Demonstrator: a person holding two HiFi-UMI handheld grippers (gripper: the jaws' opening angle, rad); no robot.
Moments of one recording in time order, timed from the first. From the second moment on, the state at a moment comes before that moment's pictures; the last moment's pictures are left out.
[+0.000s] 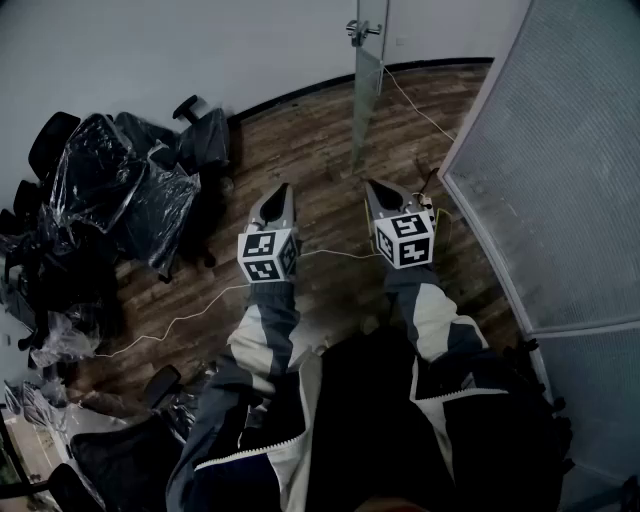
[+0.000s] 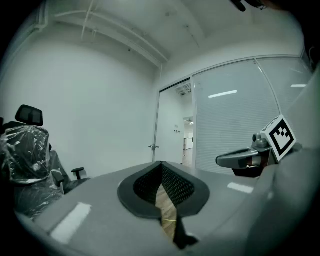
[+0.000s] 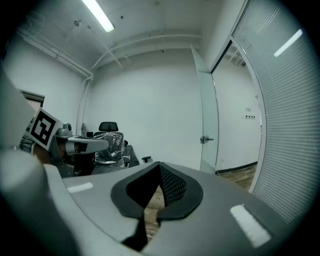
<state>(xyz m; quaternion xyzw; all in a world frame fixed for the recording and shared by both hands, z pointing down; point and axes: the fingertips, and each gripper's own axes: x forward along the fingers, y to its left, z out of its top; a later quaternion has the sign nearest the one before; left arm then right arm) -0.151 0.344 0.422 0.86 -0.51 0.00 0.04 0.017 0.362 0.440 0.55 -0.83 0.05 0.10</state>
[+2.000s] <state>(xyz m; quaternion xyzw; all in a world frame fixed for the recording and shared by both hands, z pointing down) -0.182 0.126 0.463 0.84 -0.54 0.05 0.07 -0.050 0.128 0.463 0.51 -0.85 0.04 0.13</state>
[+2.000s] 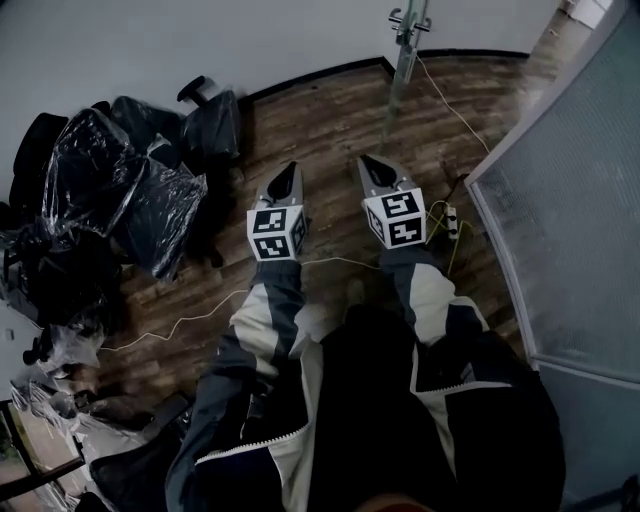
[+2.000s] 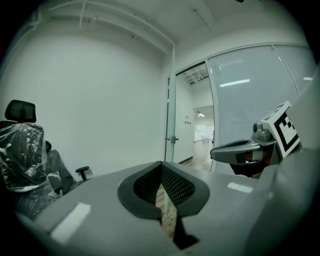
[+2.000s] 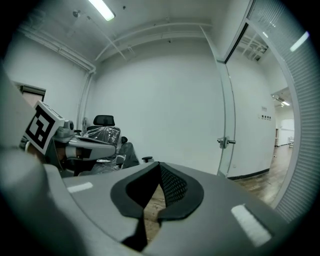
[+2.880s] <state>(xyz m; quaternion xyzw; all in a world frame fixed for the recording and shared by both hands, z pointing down) -0.115 -0.142 0.444 0.87 -0.49 0.04 0.07 0.014 -0.123 0.441 0.55 -0.82 0.02 0.13</state>
